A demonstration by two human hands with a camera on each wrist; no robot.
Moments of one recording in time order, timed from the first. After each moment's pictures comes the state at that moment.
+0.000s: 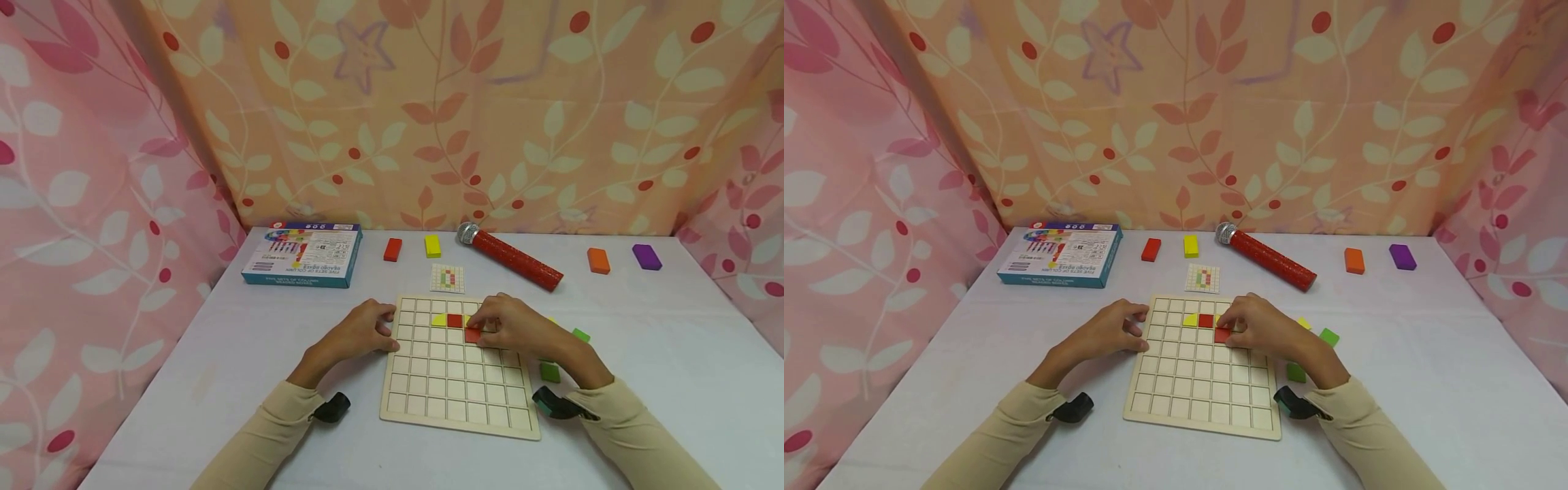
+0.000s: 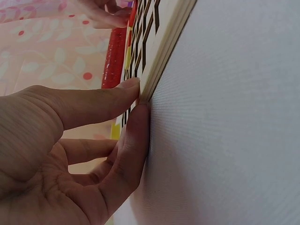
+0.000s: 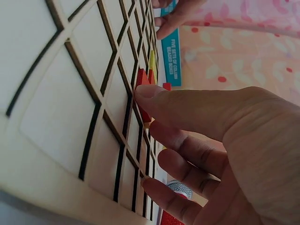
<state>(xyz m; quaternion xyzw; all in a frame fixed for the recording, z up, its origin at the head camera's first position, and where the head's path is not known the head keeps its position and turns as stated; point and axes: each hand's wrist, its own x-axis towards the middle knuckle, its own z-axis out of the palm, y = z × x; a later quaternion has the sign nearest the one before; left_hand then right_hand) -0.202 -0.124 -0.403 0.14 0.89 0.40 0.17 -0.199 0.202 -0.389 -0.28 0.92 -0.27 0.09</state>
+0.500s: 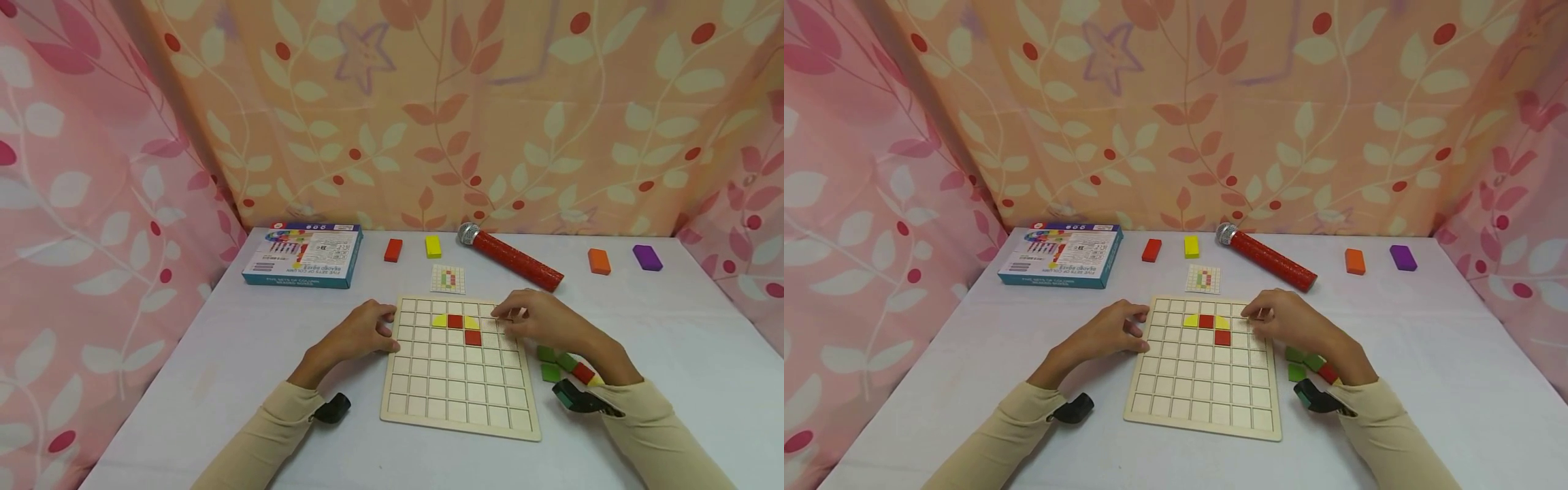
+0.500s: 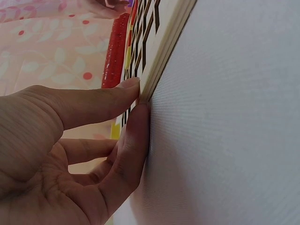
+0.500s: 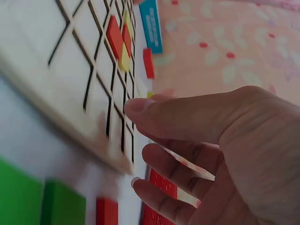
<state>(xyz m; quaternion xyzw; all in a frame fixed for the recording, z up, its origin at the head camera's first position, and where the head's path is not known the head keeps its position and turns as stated) -0.201 -0.123 -0.401 0.14 0.89 0.40 0.17 -0.202 0.237 -0.382 -0.19 0.93 -0.30 0.11</state>
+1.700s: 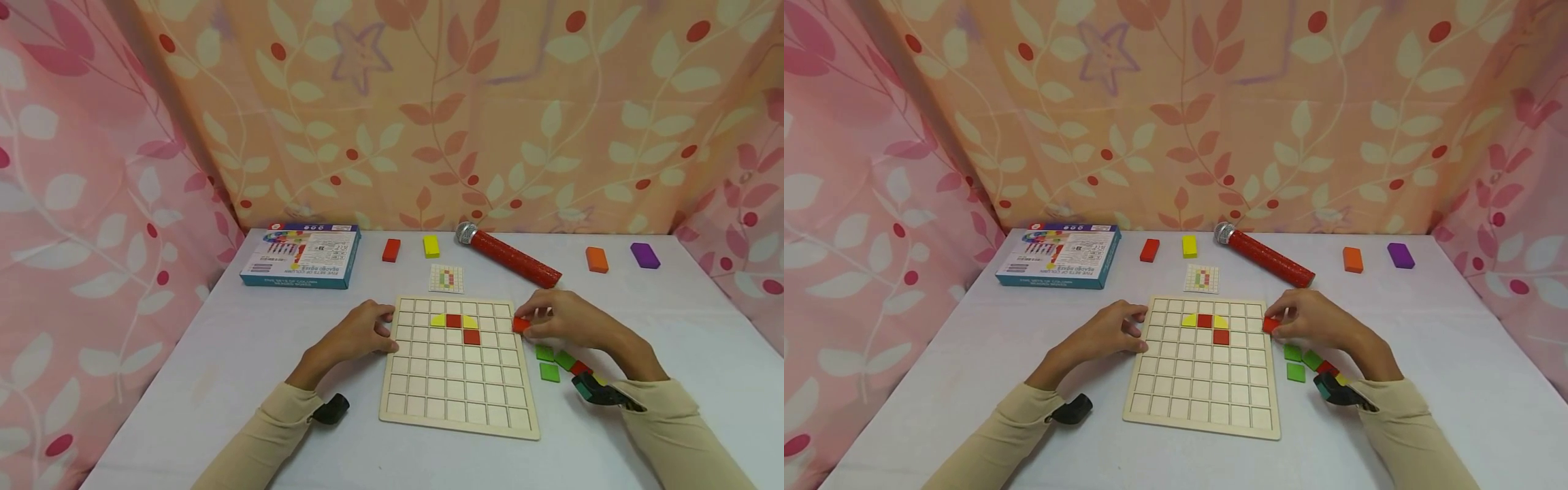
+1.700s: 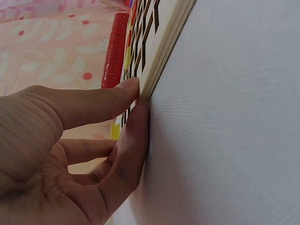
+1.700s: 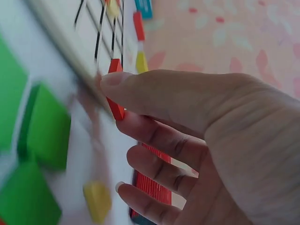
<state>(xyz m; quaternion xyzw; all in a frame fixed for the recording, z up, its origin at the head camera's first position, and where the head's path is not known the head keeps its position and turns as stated) -0.202 -0.122 -0.401 0.14 0.89 0.39 0.17 -0.202 0.275 -0.382 -0.18 0.93 -0.28 0.12</state>
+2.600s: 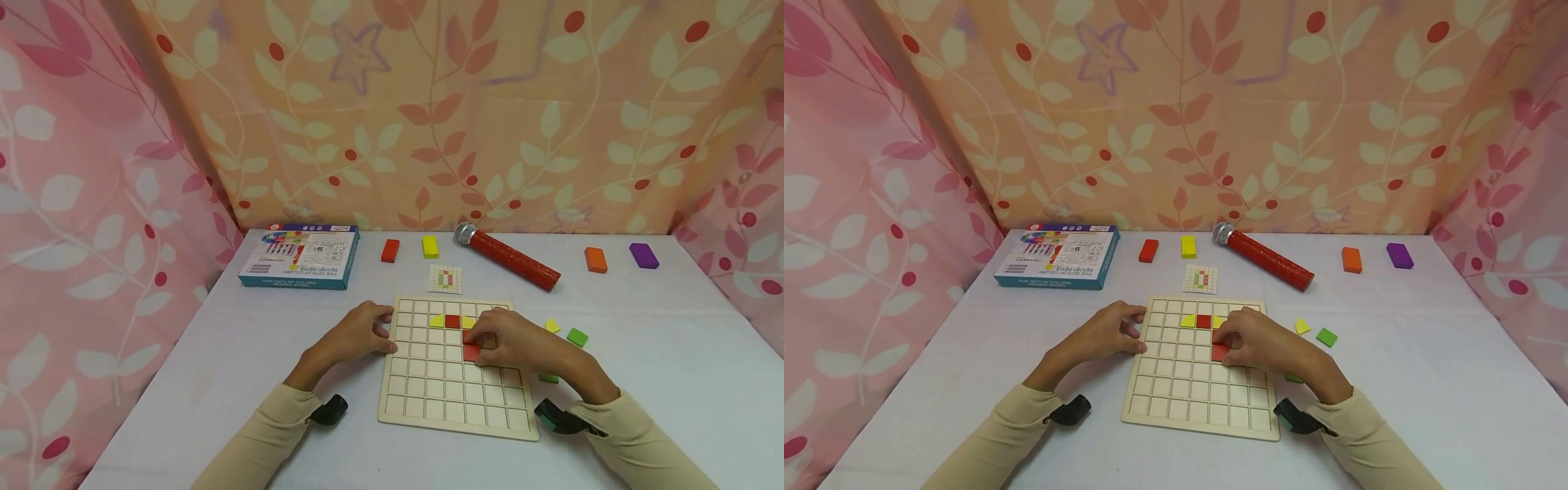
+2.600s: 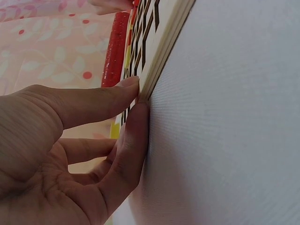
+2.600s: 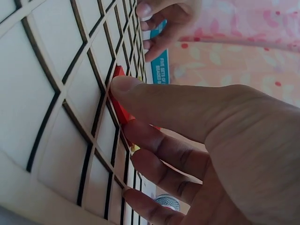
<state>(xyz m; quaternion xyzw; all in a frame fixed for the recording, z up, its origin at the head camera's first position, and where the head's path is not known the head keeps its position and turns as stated) -0.202 -0.125 -0.404 0.14 0.89 0.39 0.16 -0.180 0.197 -0.385 -0.30 0.91 -0.26 0.12</state>
